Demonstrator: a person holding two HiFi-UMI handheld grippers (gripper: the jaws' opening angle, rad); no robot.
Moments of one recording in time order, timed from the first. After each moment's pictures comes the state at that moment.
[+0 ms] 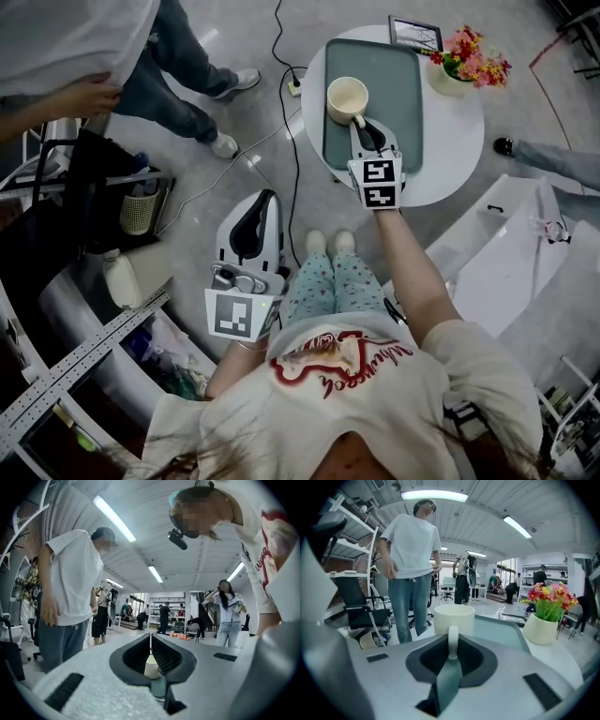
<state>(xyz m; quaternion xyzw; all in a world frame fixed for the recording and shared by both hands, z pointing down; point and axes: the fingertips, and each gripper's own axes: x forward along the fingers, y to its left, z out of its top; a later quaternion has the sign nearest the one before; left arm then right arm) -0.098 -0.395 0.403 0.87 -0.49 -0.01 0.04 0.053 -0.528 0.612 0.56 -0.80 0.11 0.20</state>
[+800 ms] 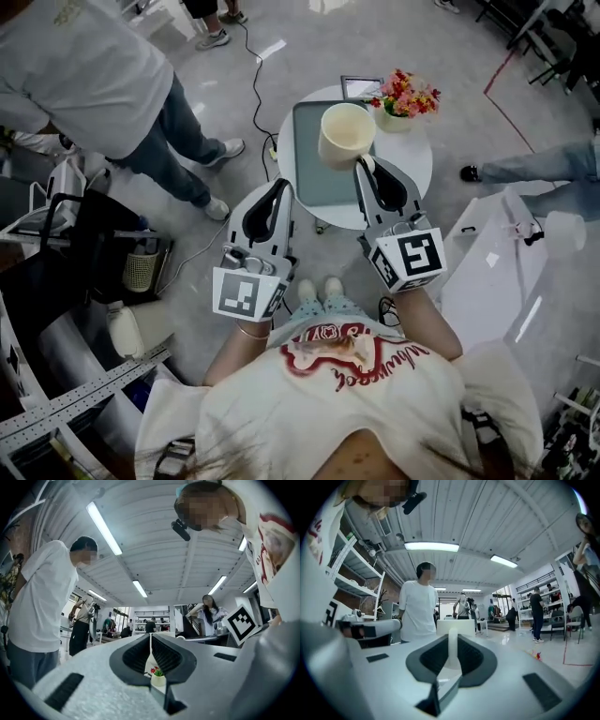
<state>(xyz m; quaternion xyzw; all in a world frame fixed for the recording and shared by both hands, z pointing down) -0.025 -0.398 0.305 0.91 -0.40 -0.08 -0.03 0.099 -0.412 0.327 0.57 -0.82 0.02 -0.01</state>
